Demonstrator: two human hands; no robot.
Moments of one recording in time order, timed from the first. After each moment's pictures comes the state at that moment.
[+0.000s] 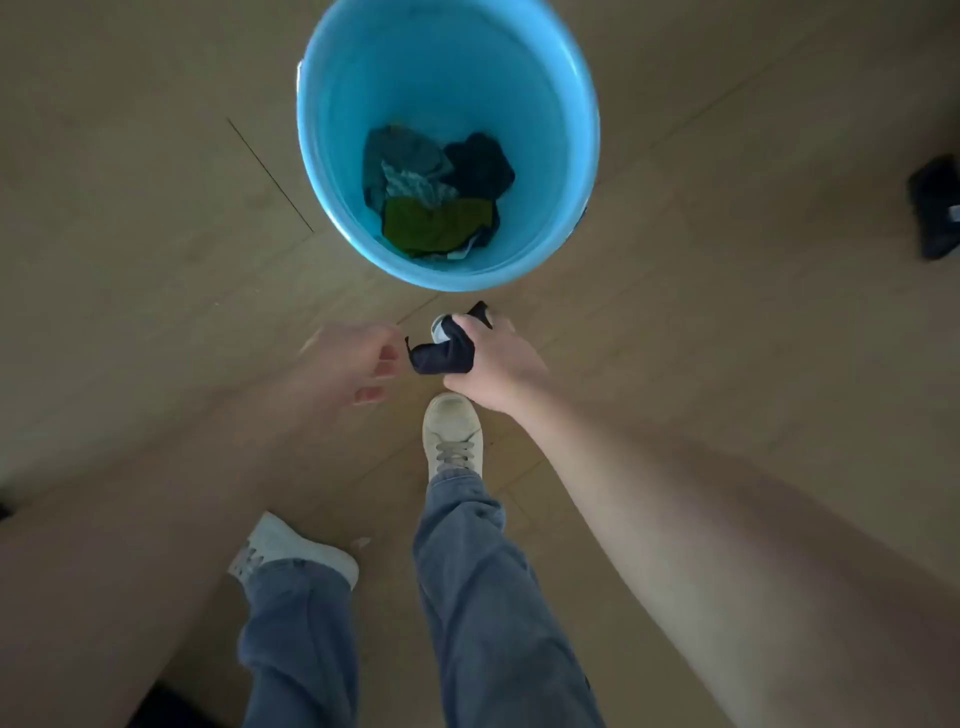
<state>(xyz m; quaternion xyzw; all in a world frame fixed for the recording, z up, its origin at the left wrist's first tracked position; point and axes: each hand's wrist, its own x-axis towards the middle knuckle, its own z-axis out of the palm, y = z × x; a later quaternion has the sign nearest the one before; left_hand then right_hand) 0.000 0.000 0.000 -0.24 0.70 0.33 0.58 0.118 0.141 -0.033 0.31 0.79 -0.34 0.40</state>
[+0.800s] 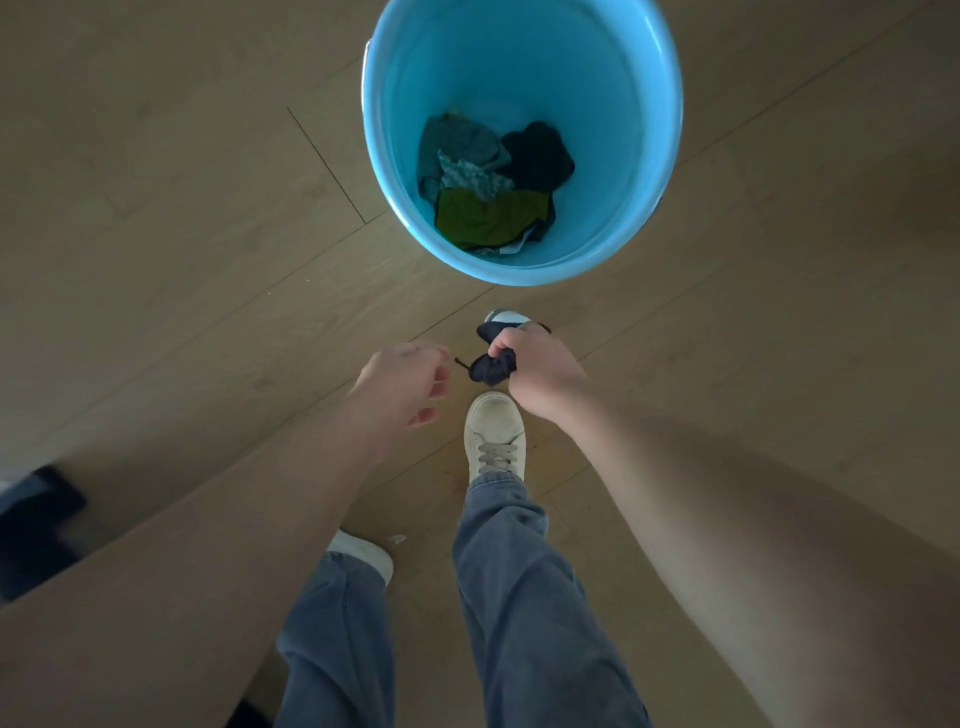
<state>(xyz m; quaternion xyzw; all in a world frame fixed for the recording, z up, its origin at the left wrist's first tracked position) 0.020 -0.022 -0.009 -0.26 0.71 0.32 0.57 0.113 0.126 -0.046 0.29 0.80 -0.35 0.40</state>
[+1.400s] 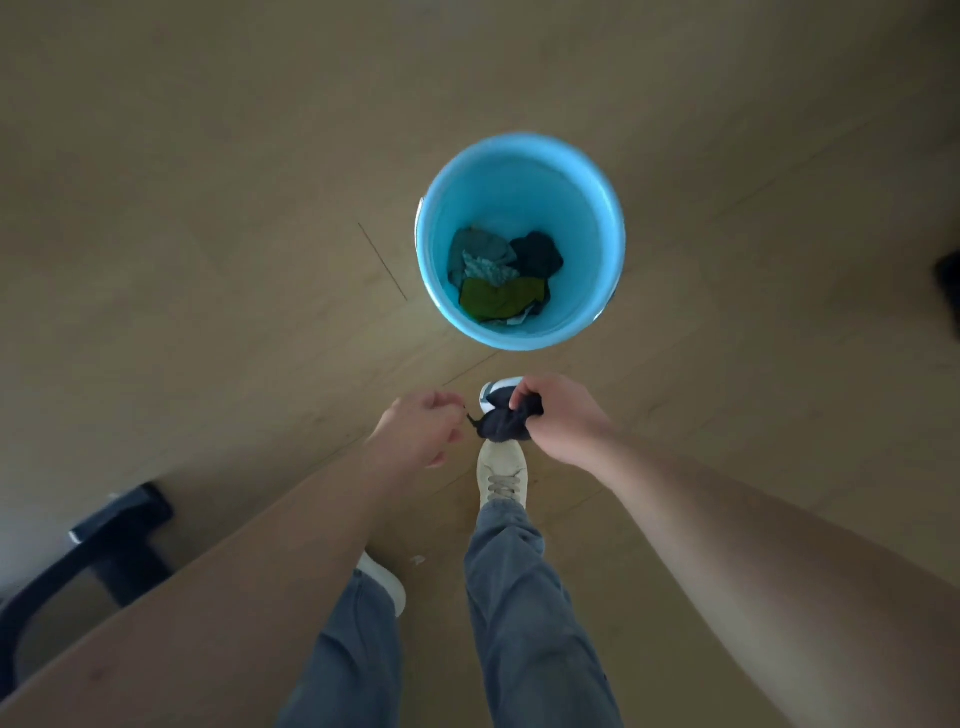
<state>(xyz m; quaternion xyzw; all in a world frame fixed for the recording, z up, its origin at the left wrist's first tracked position) 0.008 -0.029 0.138 -0.15 0.75 0.31 0.56 0.101 0.142 0.127 0.34 0.75 -0.44 0.36</state>
